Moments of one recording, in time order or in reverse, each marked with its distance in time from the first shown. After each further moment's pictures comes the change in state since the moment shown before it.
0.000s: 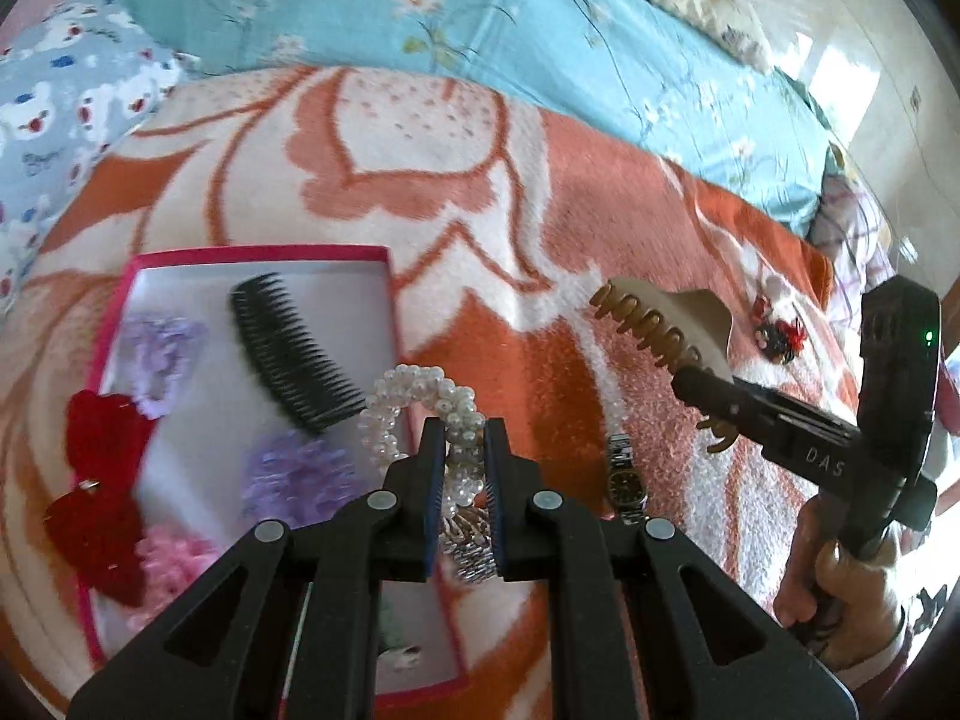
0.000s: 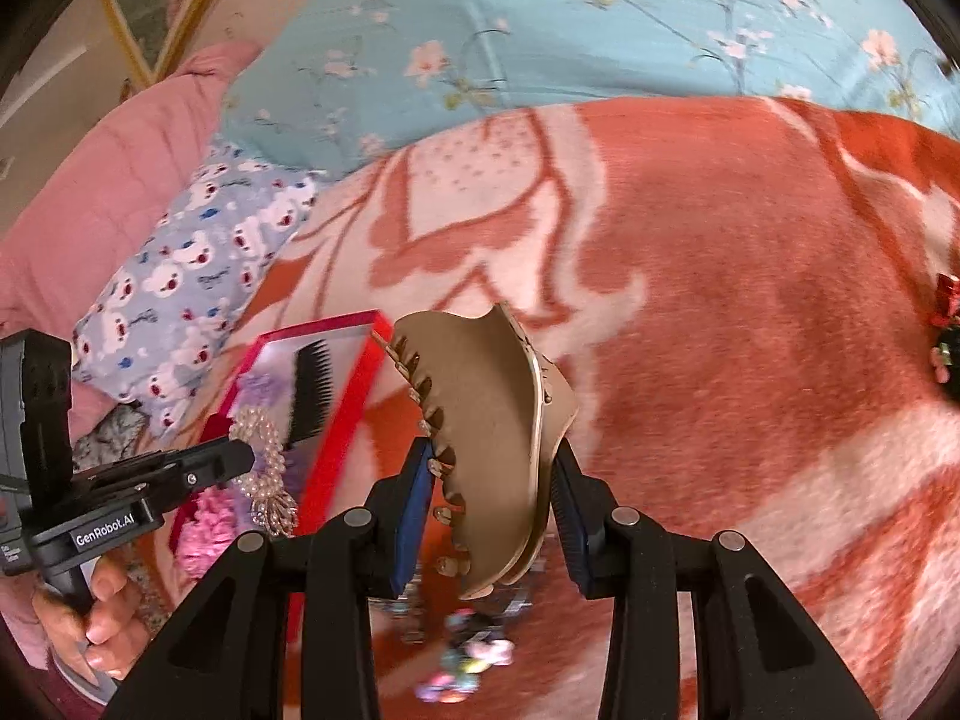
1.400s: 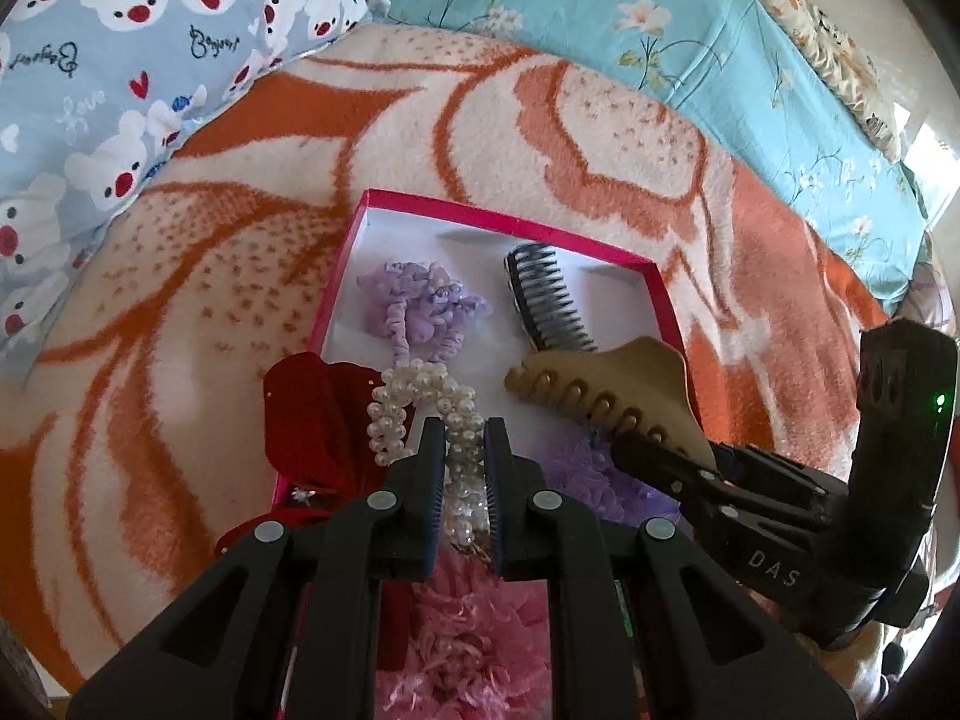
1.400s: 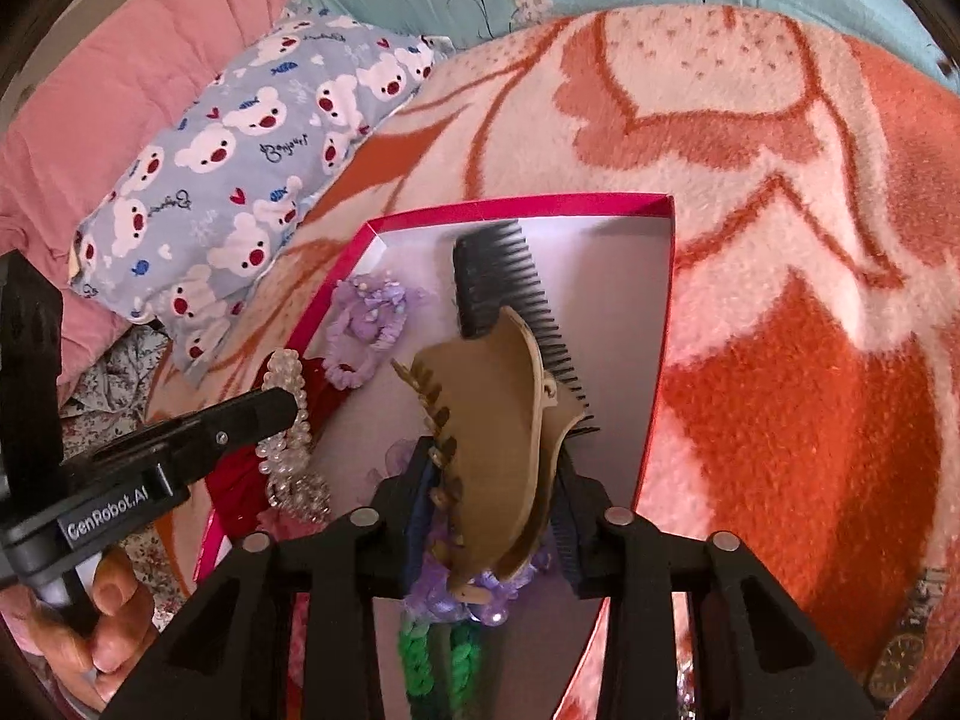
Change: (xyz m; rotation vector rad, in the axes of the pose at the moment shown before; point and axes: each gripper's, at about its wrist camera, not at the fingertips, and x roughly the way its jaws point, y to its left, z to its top) left arm 0.010 0.139 -0.012 -0.183 0.011 0.136; right arm 0.143 0.140 -0.018 -0.100 0.180 0.091
